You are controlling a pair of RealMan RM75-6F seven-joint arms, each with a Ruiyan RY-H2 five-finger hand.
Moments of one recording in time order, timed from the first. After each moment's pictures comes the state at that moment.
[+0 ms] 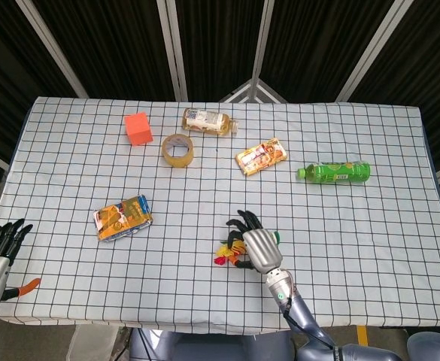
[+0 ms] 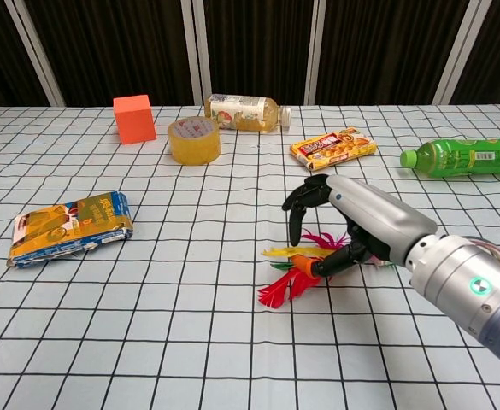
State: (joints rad) left arm -0.04 -1.12 0.03 -1.62 1.60 1.52 0.03; right arm 0.48 -1.84 0.18 -1.46 -1.38 1.11 -0.13
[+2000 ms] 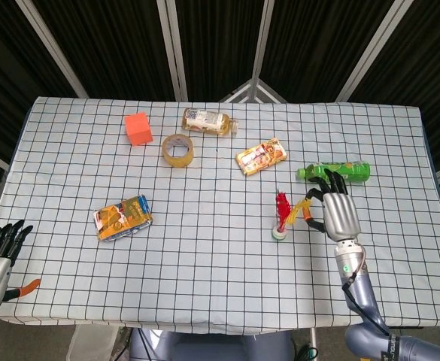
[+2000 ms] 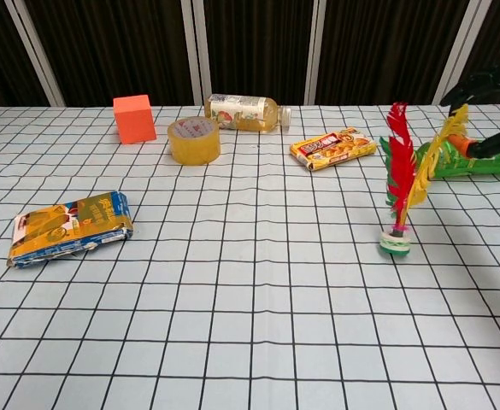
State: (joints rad) left arm -0.03 -1.13 0.03 -1.63 1.59 1.52 0.08; right arm 0.42 -1.48 0.30 -1.60 -1.21 1.24 -0.19
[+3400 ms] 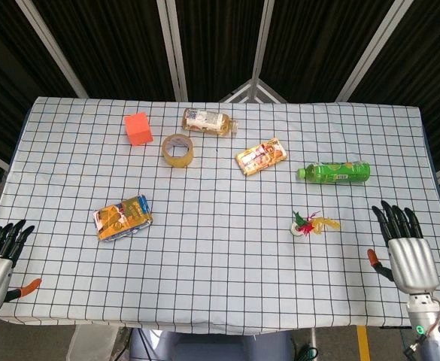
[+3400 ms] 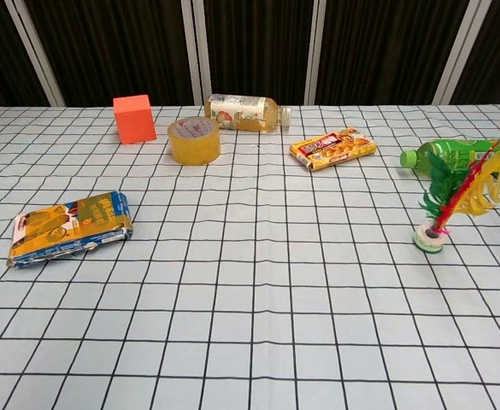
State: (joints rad) left arm -0.03 -1.15 0.03 -1.60 1.63 1.55 0.10; right arm 0.14 -1.11 0.03 -1.72 -1.51 1.51 -0.20
